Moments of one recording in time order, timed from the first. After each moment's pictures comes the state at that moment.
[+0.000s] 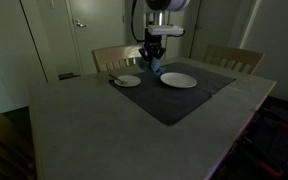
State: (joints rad) arm 0.18 0.49 -0.03 -1.87 0.00 2.34 0.39
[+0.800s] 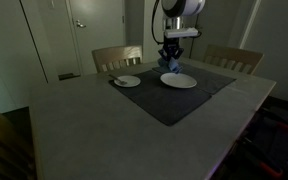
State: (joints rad) arm 0.11 0.49 -0.14 -1.90 0.00 2.33 0.45
